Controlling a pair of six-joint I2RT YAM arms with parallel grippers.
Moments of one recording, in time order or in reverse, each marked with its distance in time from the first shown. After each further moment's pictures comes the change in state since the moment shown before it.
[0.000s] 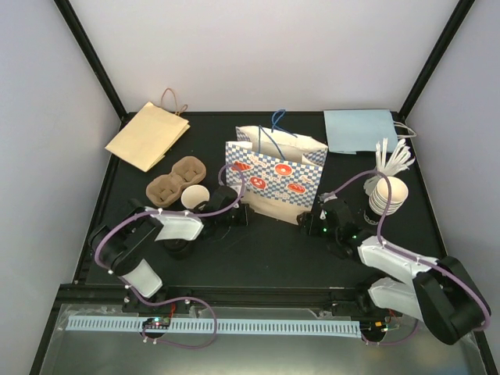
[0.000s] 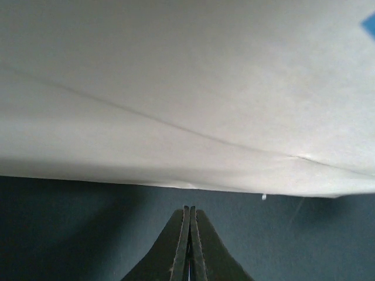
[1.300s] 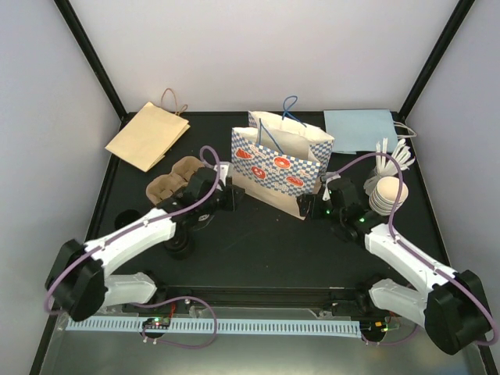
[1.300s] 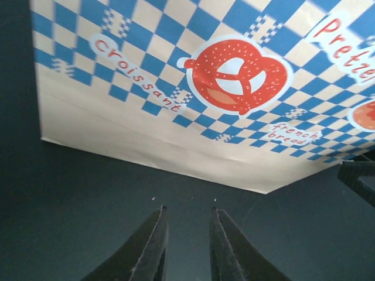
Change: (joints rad) left arm 0.058 -0.325 0.179 -0.392 -0.042 0.171; right arm -0.052 -0.030 0.259 -0.252 0.008 -0.130
